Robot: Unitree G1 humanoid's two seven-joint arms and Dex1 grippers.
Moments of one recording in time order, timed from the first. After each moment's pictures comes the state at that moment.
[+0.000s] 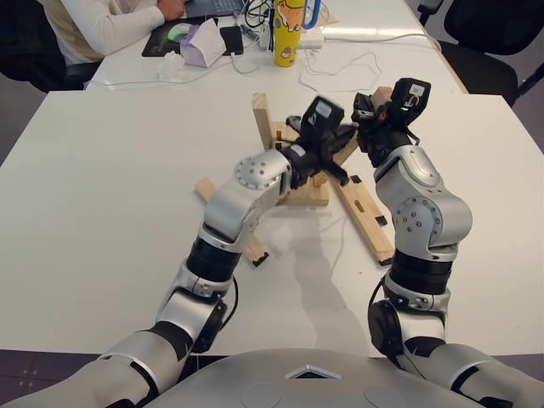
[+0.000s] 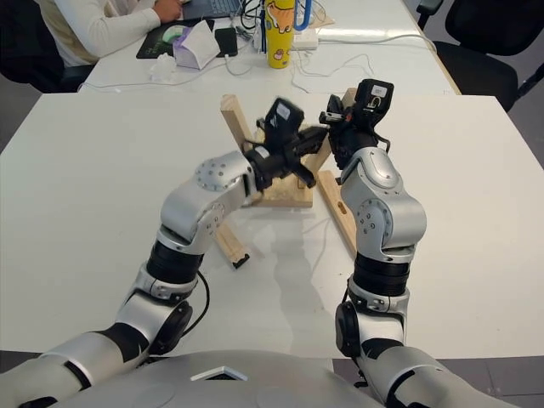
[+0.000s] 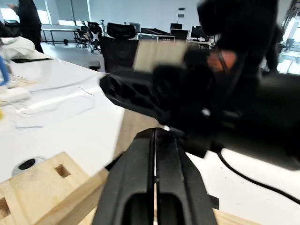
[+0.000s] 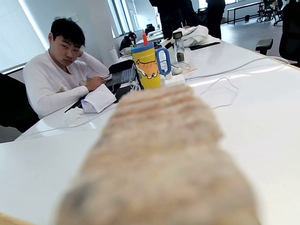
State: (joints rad) left arm -0.57 -0.05 -0.32 -0.10 -0.20 0.66 -0.38; right arm -0.46 -0.06 -0.16 -0.33 0.37 0.84 -0.13
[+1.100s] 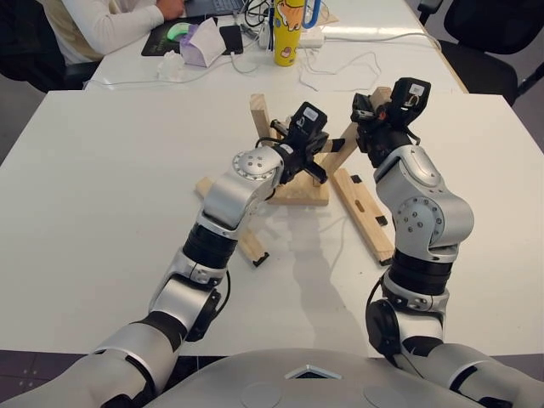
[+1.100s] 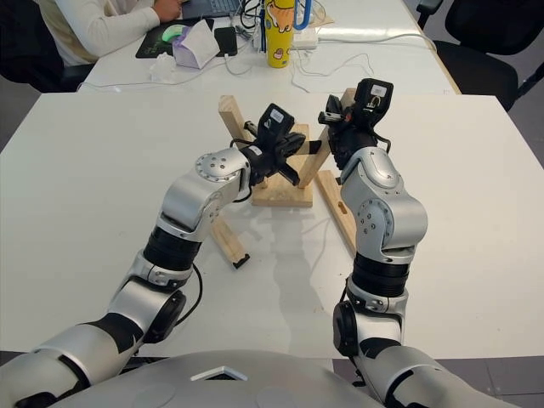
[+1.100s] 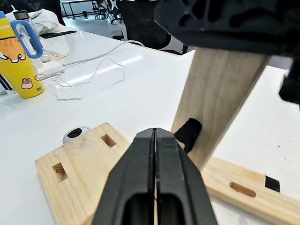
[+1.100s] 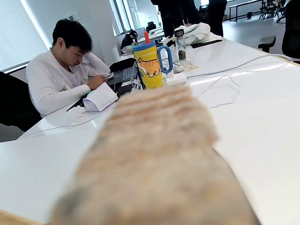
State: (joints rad) left arm -0.67 -0.05 -0.25 0.03 -0.10 0.68 -0.26; right arm -0.47 -0.04 -0.18 -0.36 0.36 0.88 -0.13
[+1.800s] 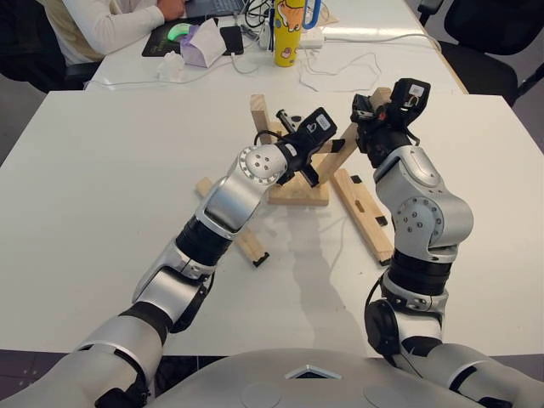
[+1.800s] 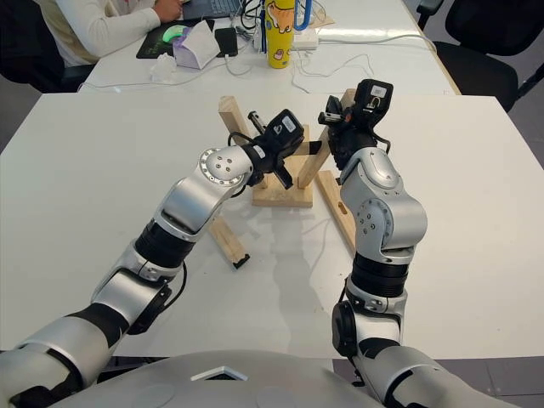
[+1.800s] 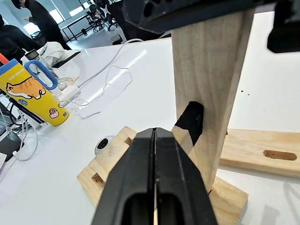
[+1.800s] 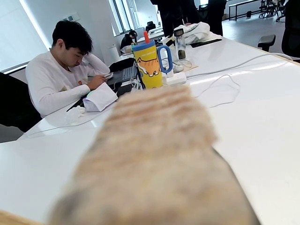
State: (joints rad) left arm -0.71 0.09 -0.46 0.04 0.04 0.68 -0.35; right arm -0.47 -0.03 -0.19 -0.36 0.36 0.88 -0.13
